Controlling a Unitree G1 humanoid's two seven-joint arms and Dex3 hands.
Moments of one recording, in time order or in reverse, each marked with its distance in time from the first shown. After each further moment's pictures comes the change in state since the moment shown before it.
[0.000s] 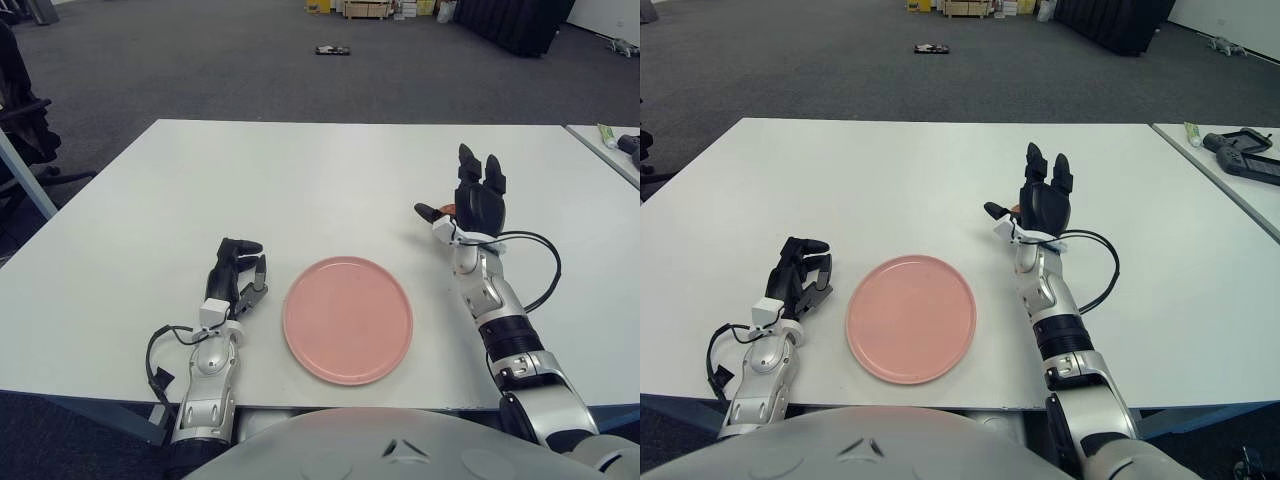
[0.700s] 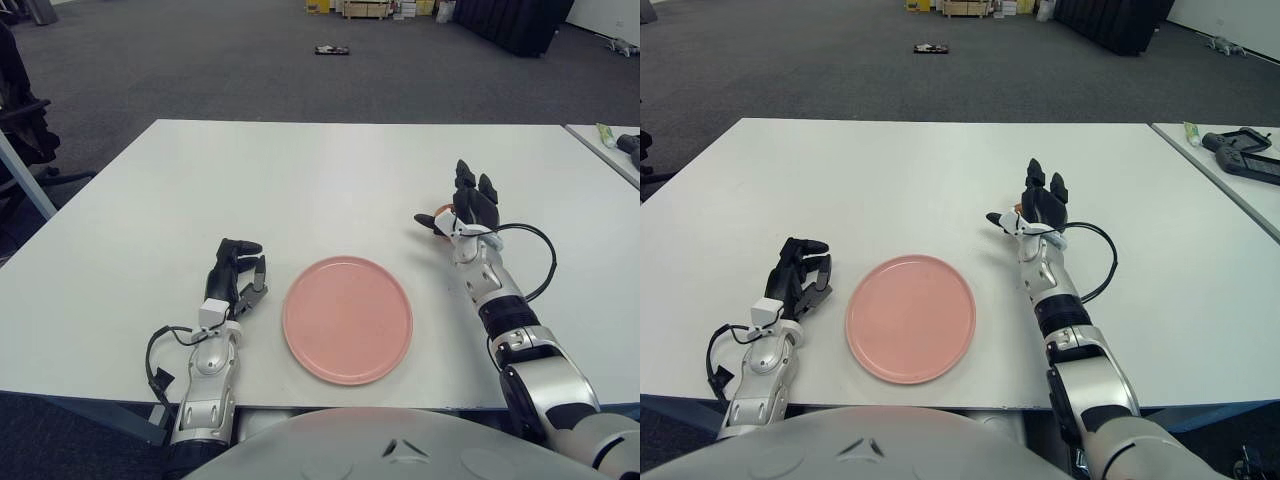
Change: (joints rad) left arm 0.010 -0.001 0.000 -0.014 -0.001 0.009 0.000; right arm -0.092 -0.034 0.017 0.204 0.116 0.023 0.069
